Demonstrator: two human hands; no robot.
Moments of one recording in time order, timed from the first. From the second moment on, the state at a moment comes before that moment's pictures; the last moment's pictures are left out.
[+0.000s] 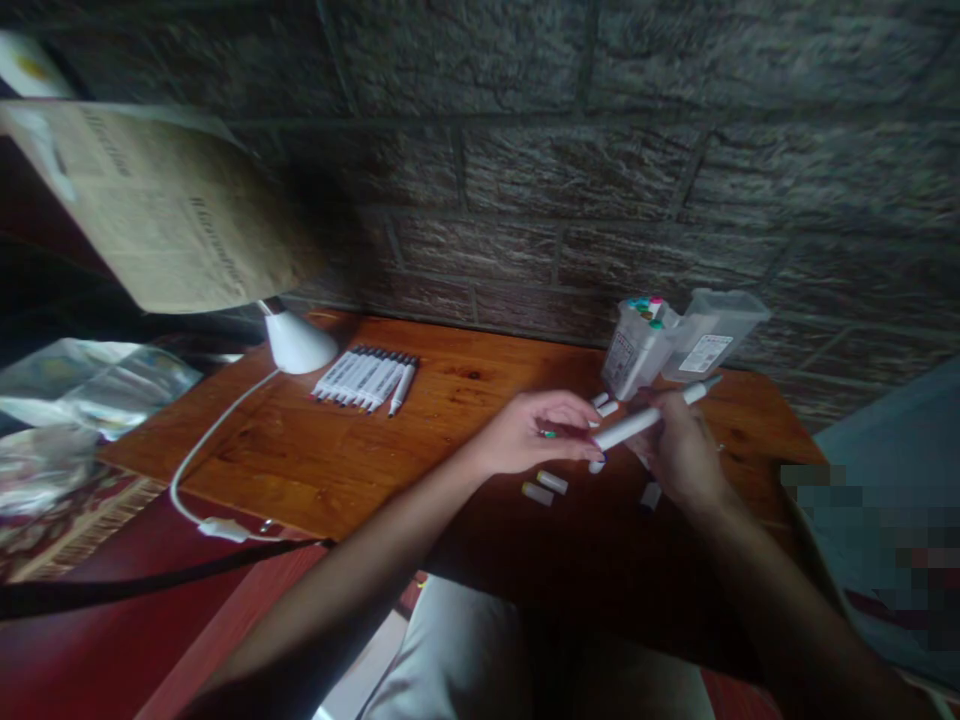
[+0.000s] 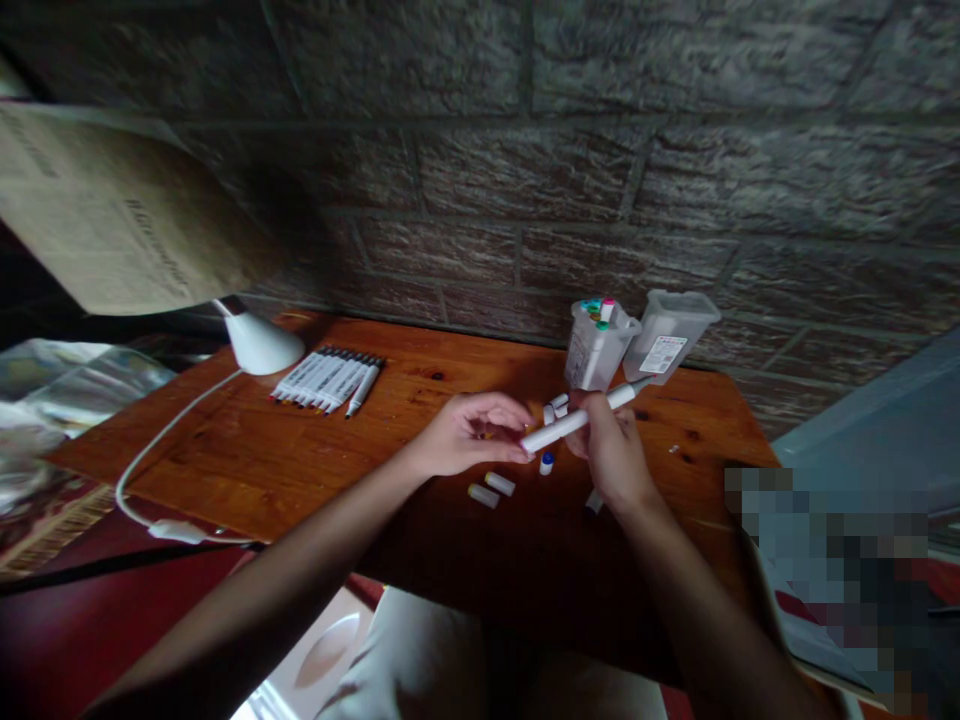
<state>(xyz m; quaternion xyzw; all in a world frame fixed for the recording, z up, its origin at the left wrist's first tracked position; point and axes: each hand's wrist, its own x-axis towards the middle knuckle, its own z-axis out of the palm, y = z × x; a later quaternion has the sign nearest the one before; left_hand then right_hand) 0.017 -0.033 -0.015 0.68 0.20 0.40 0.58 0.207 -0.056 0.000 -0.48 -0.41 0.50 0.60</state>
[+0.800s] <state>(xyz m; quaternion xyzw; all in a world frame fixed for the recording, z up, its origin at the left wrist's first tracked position) 0.017 -0.041 -0.017 0.71 0.25 0.37 0.55 0.197 -0.059 -0.004 -0.44 -0.40 0.47 0.65</state>
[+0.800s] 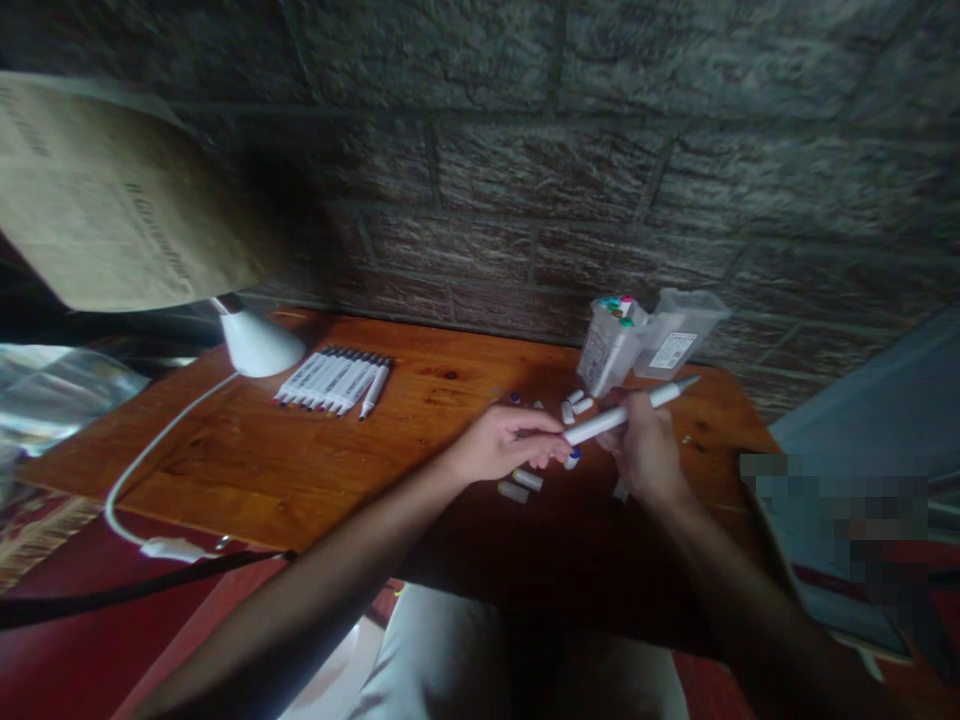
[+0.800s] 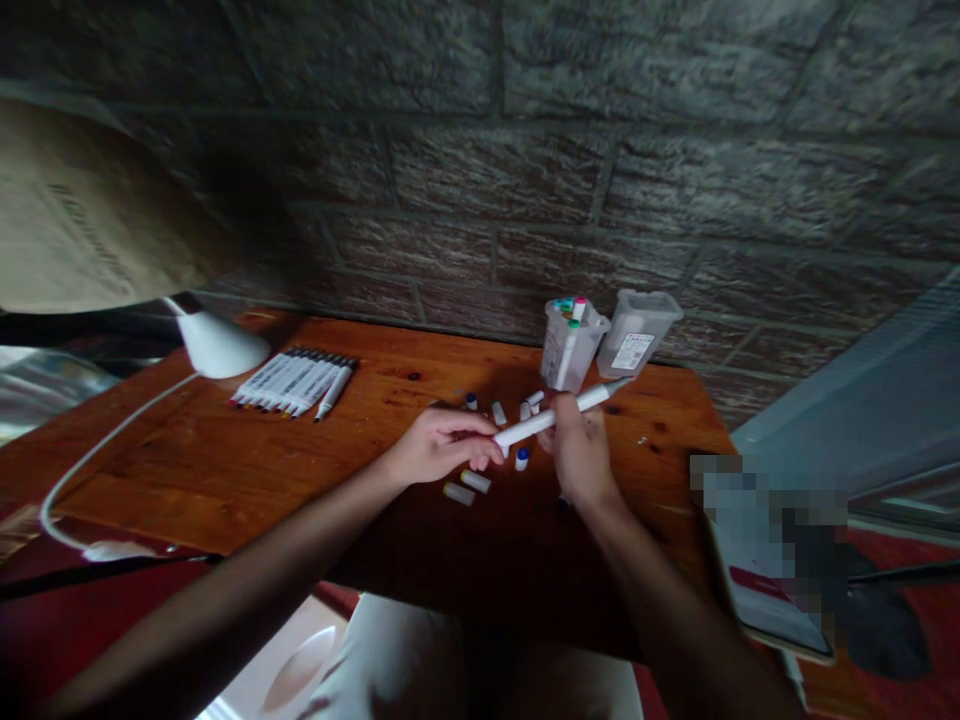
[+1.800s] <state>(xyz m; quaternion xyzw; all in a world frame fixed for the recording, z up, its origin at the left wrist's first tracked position) 0.012 -0.023 -0.010 0.64 0.28 0.51 0.50 0.198 -0.067 0.013 -0.44 -0.57 0.29 0.63</state>
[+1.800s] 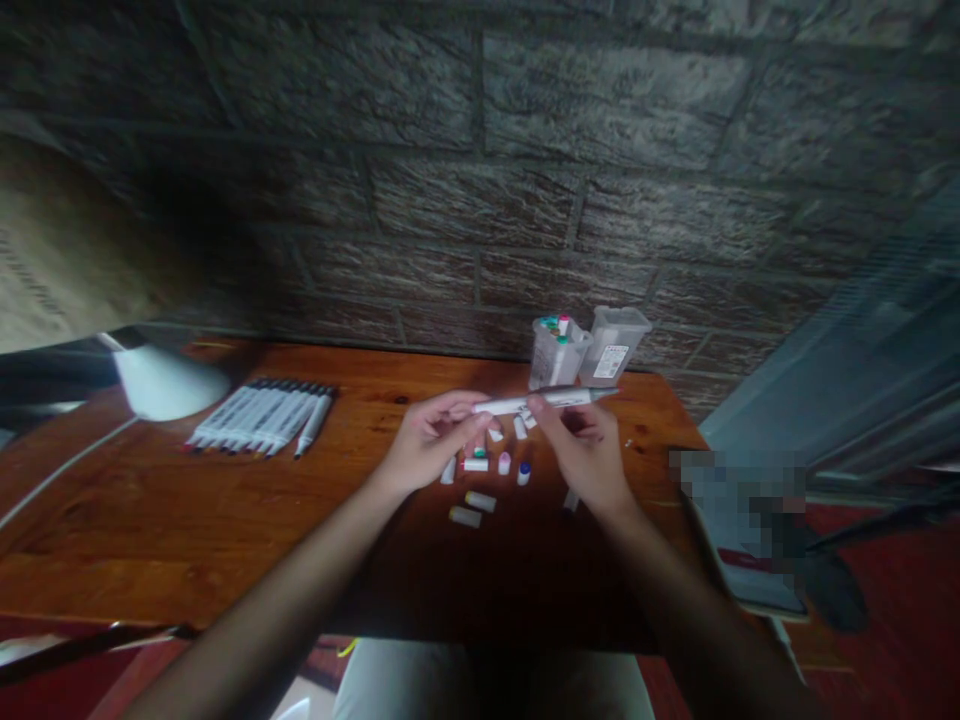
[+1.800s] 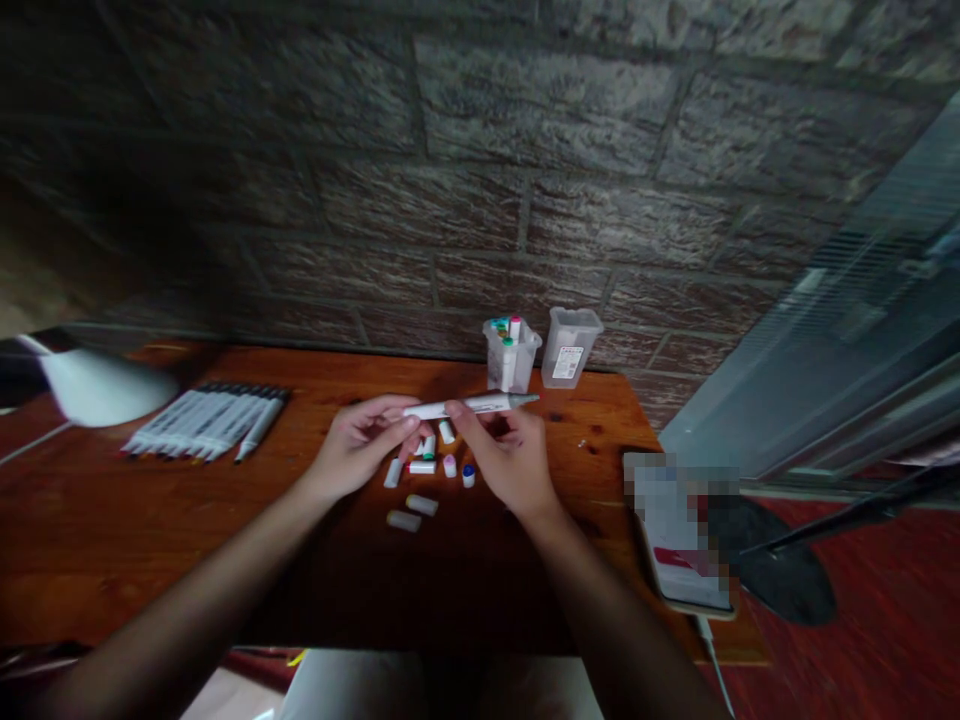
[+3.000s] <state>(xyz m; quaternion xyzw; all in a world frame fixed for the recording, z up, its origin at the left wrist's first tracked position) 0.009 -0.013 -0.006 0.48 0.25 0.53 0.66 0.229 -0.060 0.009 -0.38 -0.60 0.57 0.40</state>
